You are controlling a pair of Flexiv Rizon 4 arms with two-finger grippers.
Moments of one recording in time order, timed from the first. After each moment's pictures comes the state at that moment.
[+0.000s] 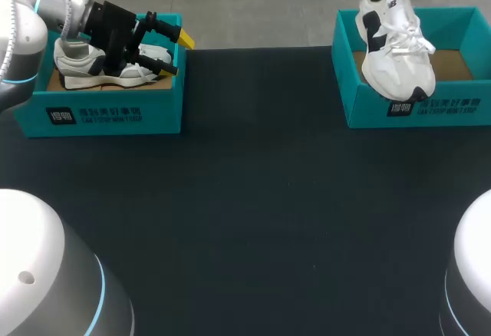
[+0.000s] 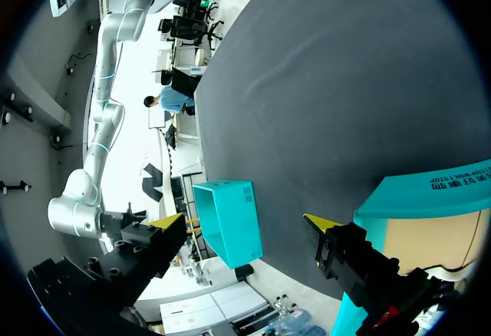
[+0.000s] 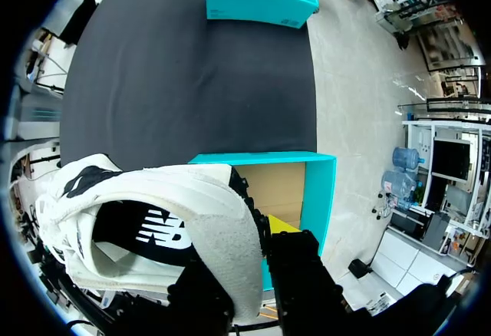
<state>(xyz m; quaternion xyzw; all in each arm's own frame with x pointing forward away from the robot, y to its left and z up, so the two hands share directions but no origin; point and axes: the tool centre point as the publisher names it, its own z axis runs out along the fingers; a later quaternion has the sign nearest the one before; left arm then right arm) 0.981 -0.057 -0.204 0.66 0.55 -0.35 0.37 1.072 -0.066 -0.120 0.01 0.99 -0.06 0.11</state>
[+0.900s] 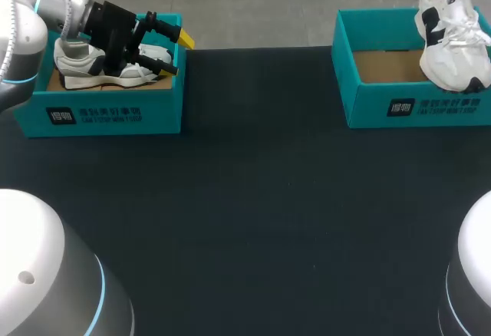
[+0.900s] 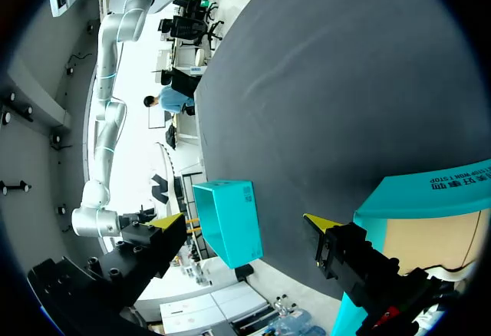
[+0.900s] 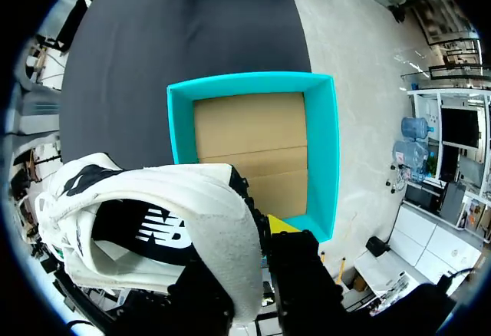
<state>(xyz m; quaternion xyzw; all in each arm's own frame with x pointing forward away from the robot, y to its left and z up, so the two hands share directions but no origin) 0.981 -0.057 -0.204 0.66 0.55 -0.35 0.37 1.096 -0.215 -0.139 0.07 0.99 -0.10 0.07</state>
